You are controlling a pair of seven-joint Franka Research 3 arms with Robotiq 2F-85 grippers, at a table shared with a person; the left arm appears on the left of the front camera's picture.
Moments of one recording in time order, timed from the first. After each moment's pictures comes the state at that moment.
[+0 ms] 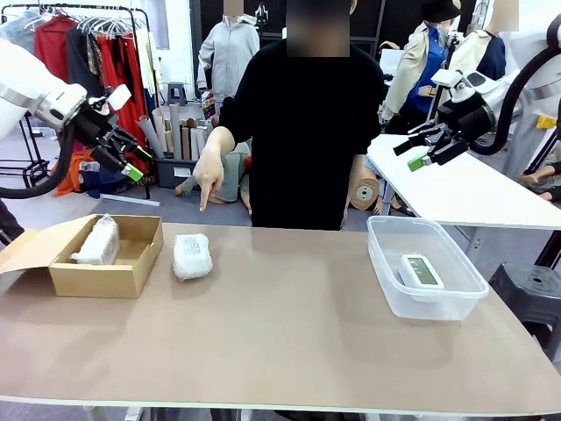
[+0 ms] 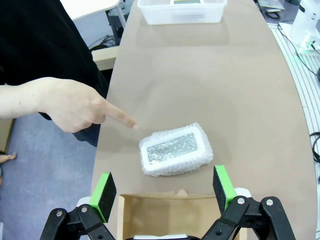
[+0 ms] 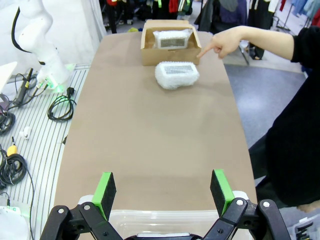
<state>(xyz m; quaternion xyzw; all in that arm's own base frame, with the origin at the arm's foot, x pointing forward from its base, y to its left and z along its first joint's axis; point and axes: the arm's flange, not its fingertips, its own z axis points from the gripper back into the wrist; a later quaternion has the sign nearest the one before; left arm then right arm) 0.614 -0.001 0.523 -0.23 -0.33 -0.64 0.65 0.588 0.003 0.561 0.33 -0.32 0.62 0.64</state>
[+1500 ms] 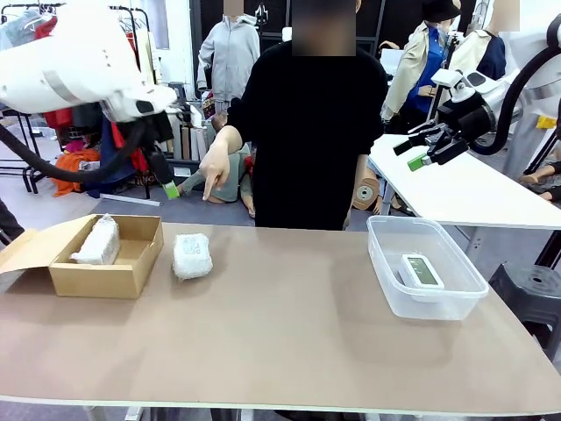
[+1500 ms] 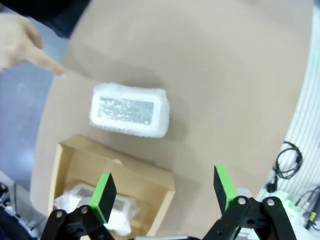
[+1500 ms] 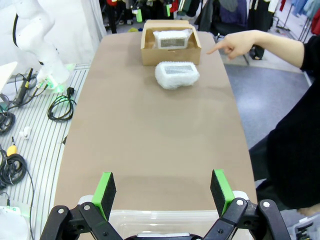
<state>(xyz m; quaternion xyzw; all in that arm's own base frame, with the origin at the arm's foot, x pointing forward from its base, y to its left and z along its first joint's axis) 0.550 -0.151 0.539 -0.07 -0.12 -0.53 0.84 0.588 0.003 0.561 0.33 -0.32 0.62 0.64</state>
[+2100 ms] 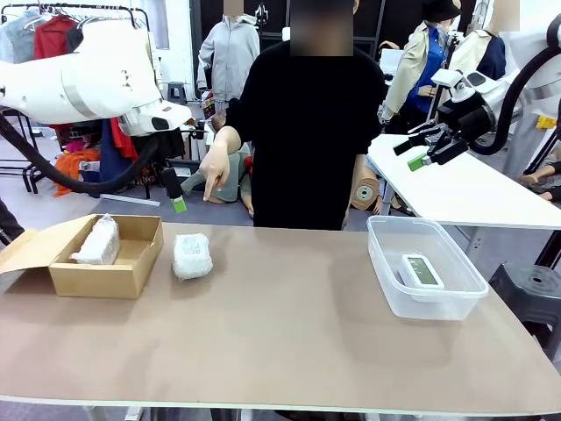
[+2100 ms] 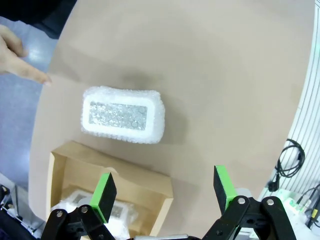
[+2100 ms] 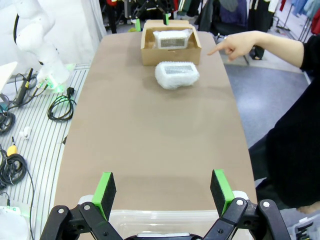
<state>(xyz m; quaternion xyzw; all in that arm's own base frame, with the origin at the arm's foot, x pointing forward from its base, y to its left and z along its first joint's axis) 0.552 -0.165 0.522 -0.07 -0.11 -0.54 0.83 0.588 0.003 0.561 0.33 -0.32 0.62 0.64</state>
